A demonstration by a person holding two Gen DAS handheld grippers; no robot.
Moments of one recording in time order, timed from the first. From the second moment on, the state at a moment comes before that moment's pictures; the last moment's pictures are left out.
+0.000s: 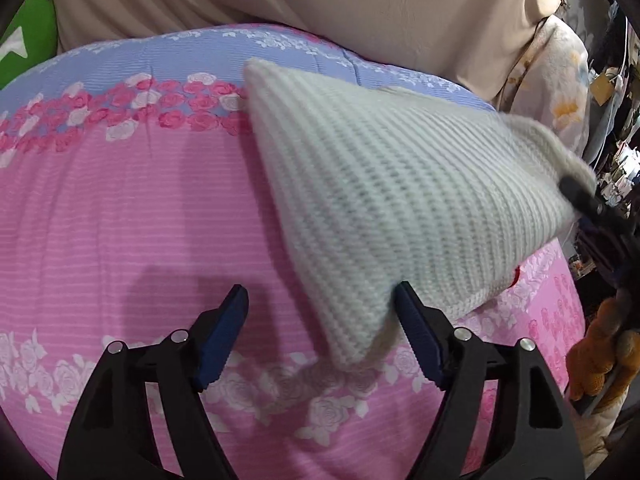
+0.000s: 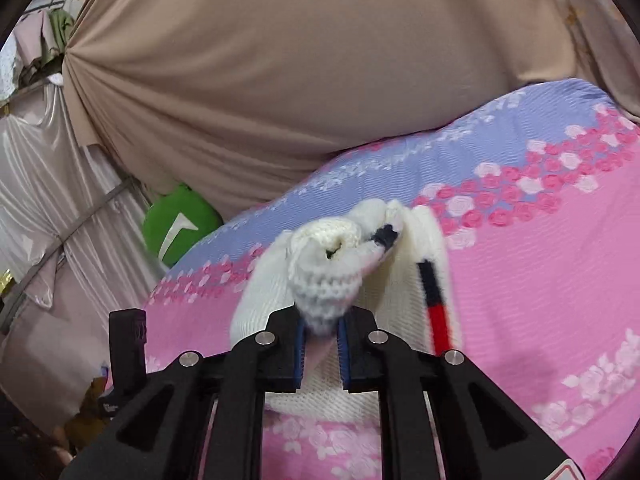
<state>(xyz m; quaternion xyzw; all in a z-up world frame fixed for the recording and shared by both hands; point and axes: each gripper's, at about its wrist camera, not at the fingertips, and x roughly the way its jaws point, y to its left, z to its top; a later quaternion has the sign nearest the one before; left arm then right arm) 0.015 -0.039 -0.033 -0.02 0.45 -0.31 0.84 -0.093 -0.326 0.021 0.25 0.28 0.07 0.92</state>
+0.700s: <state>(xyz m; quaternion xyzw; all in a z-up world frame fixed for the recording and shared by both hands) 0.012 -0.072 0.008 -0.02 0.40 -0.34 0.85 -0.024 -0.302 -0.011 0.19 0.35 0.06 0.92</state>
